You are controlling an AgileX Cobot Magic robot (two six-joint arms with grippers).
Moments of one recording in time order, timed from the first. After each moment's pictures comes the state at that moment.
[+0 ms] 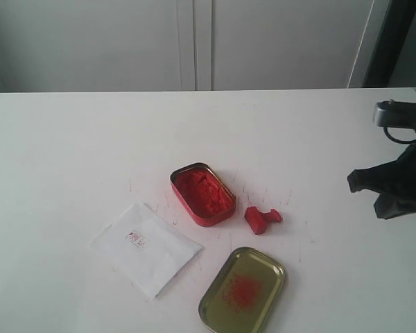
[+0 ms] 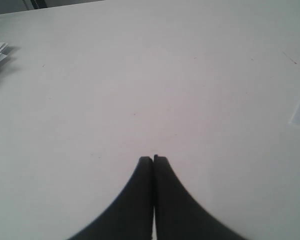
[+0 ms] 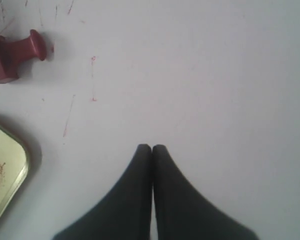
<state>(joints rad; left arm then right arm) 0.04 0.00 0.02 -0.04 0.42 0.13 0.02 1.45 -0.86 0.24 0.76 -0.18</state>
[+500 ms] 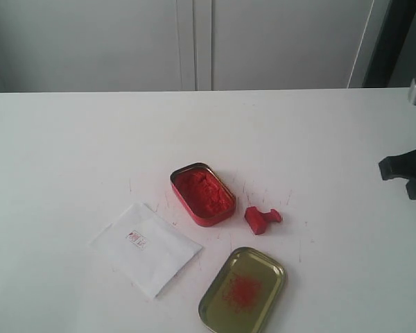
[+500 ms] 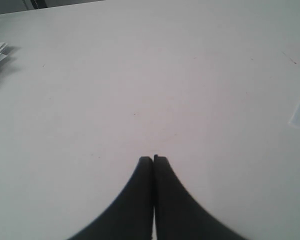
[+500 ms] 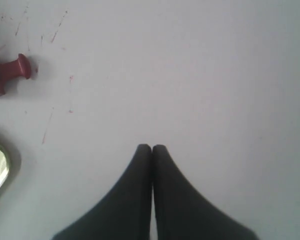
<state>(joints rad) 0.04 0.00 0.02 -0.04 0.42 0.13 -0.03 1.28 -0.85 0.15 0.77 -0.18</state>
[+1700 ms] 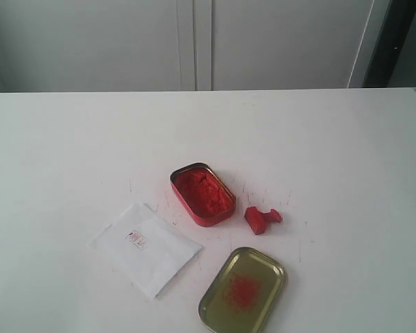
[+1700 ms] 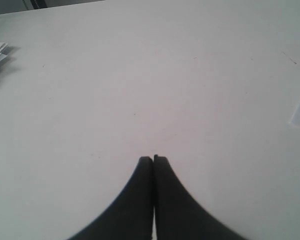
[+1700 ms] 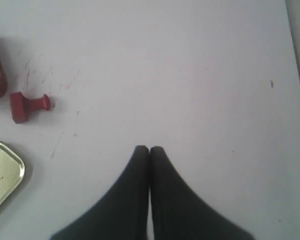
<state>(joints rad) 0.04 0.00 0.02 -0.04 0.42 0.13 -0.03 0.81 -0.82 0.07 0.86 -0.14</state>
